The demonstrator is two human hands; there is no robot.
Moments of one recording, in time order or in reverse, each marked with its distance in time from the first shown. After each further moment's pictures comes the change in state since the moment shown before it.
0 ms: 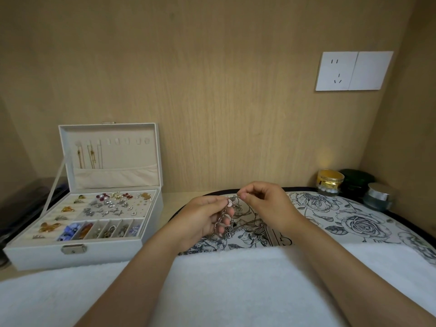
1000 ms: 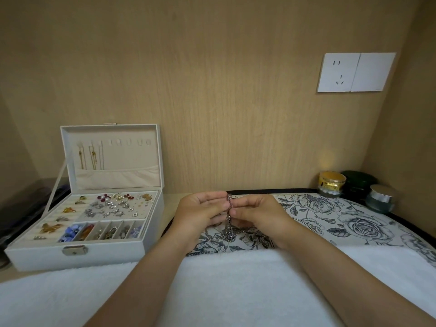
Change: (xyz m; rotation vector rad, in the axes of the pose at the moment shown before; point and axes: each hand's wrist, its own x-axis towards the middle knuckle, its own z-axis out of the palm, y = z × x) left_hand -0.004 0.004 0.009 -0.083 0.315 0.087; right_hand -0.013 -0.015 0.020 0.410 -0.127 0.311
